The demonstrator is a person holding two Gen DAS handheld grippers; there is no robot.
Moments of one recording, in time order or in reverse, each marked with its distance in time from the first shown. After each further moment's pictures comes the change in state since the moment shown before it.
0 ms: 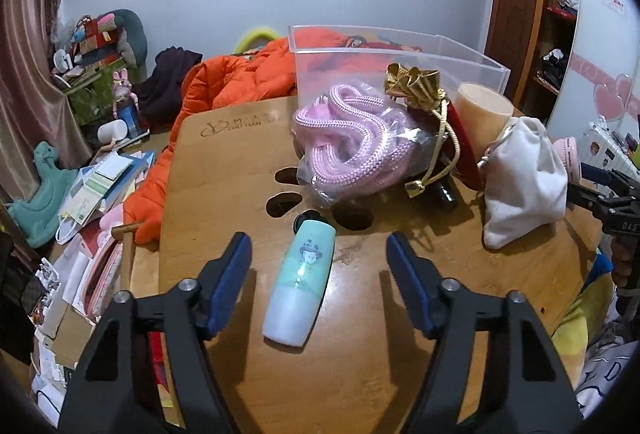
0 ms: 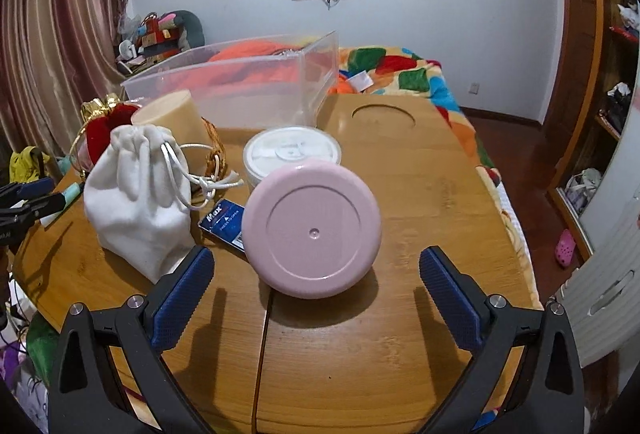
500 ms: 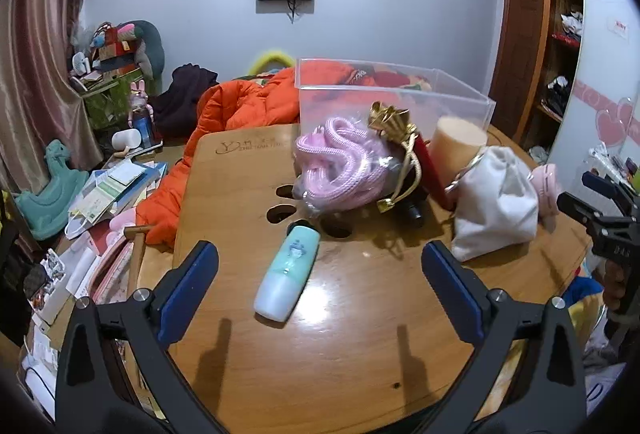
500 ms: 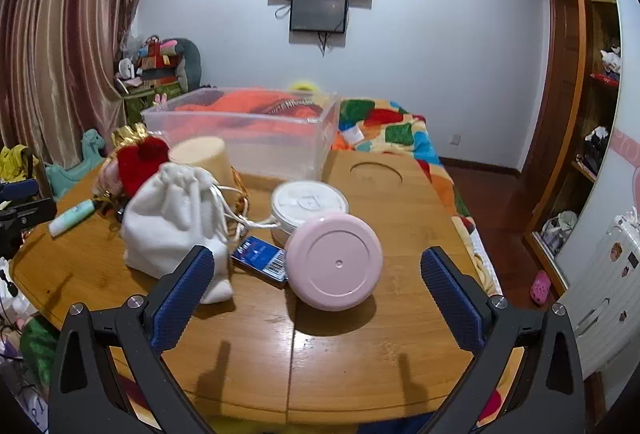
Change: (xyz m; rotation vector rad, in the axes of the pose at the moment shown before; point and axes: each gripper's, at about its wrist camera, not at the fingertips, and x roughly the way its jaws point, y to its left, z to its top) left arm -0.033 -0.009 -0.005 -0.048 -0.110 0.034; right arm -0.039 0.025 0.002 -0.061 -0.146 -0.087
